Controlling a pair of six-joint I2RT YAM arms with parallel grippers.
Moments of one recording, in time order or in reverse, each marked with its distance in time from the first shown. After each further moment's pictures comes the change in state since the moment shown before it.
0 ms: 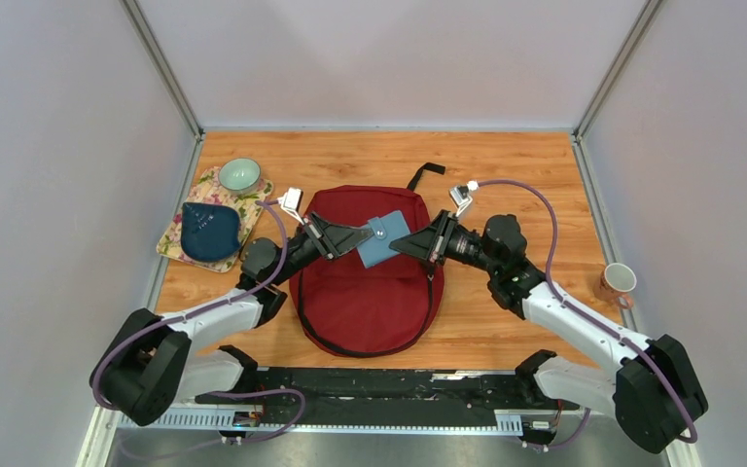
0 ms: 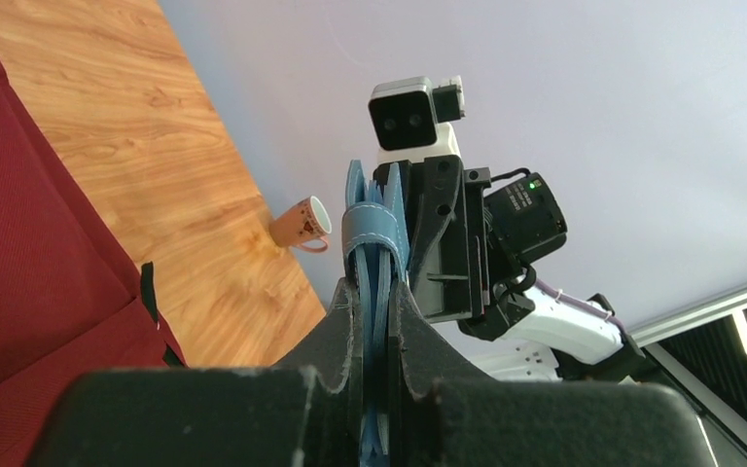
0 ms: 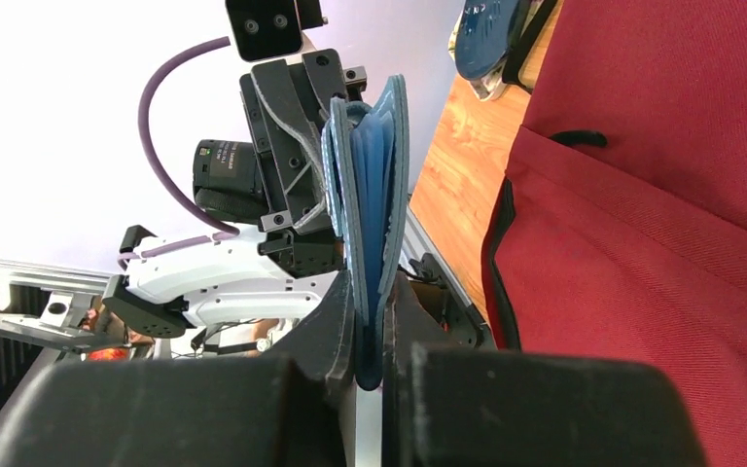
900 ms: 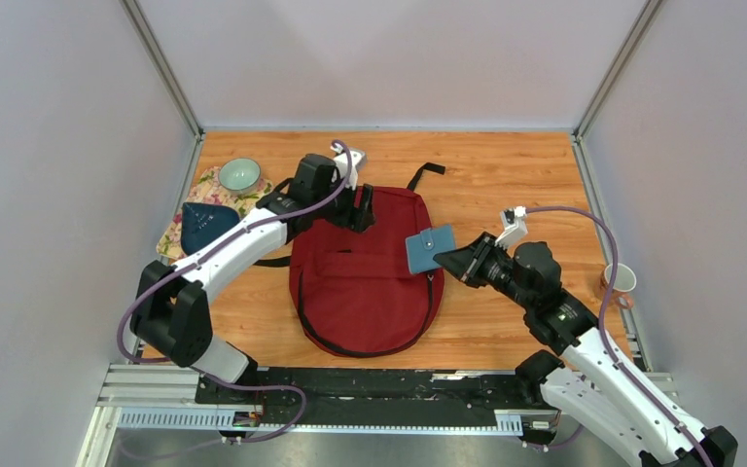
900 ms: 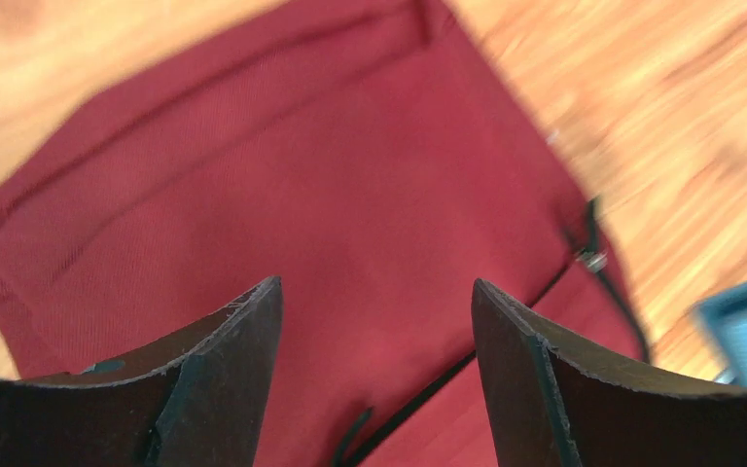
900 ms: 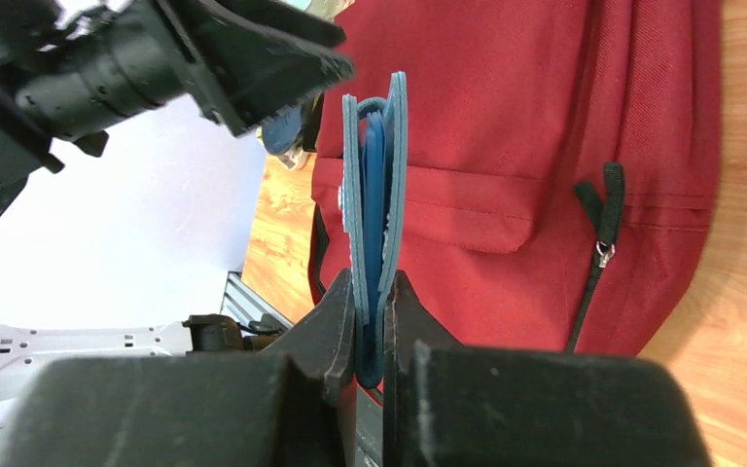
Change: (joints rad) left arm 0.000 0.292 0.797 -1.349 -0.206 1.052; right arm 0.001 -0.433 -0.034 -0.620 0.405 -0.274
